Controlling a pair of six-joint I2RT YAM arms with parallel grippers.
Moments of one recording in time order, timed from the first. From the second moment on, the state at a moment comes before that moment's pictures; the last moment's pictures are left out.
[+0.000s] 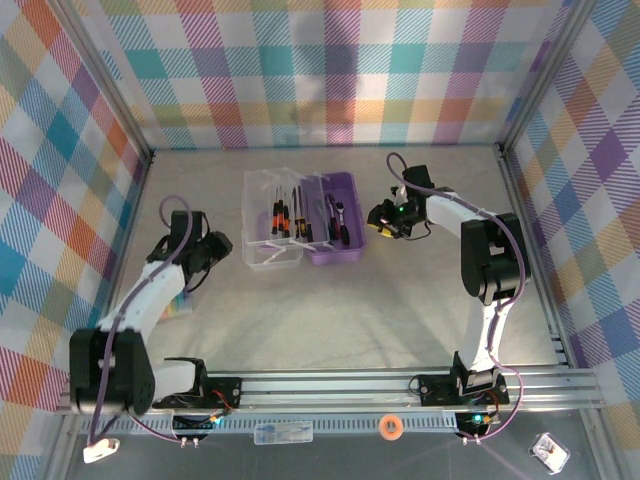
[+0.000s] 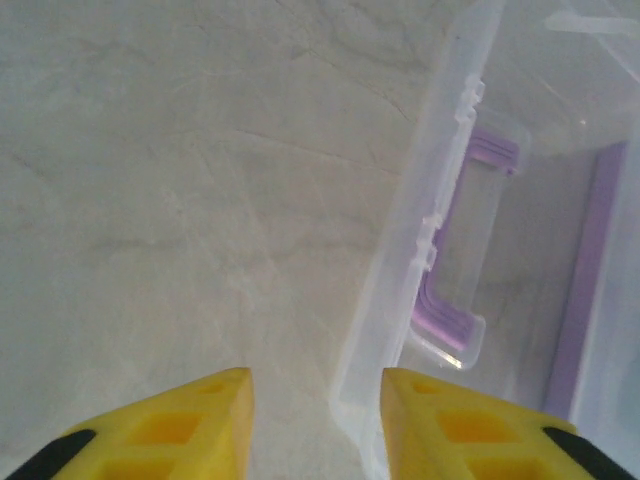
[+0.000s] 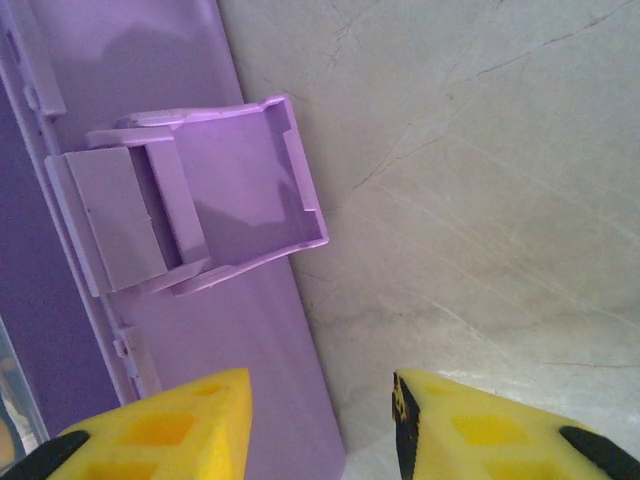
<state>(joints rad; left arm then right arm) -0.04 1.29 0.78 -0.38 0.09 -0.67 0.22 1.96 1.34 -0.50 -0.52 0.56</state>
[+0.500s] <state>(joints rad) -0.04 1.64 0.87 -0.19 0.31 -0.60 0.22 1.96 1.35 -0.52 -0.54 0.52</state>
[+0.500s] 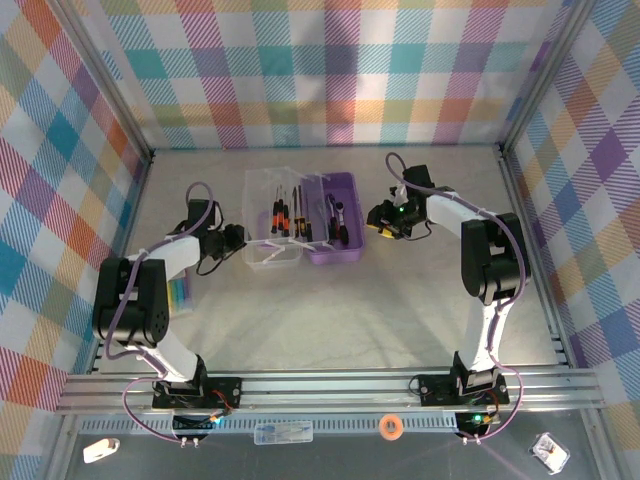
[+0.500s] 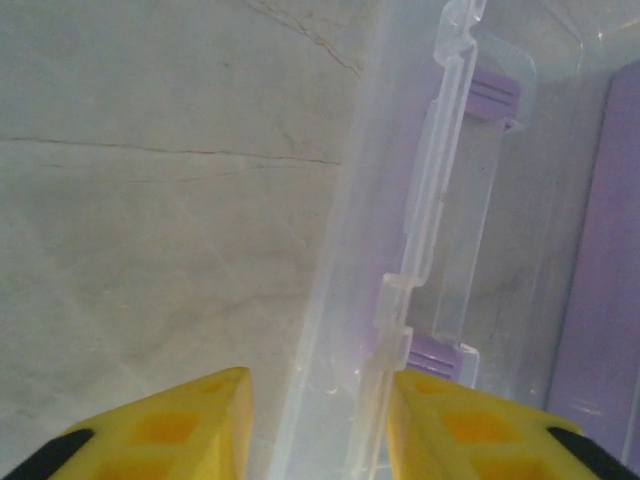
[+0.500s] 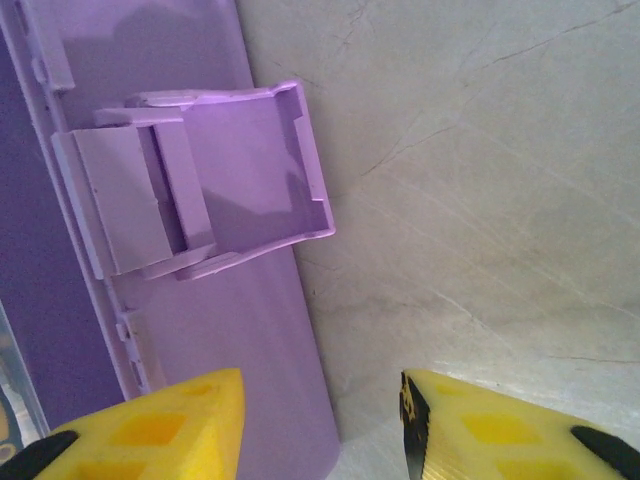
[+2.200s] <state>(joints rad) -0.58 1.77 1.75 -0.92 0.01 -0.50 0.52 2.08 1.32 -0.24 -0.58 0.76</state>
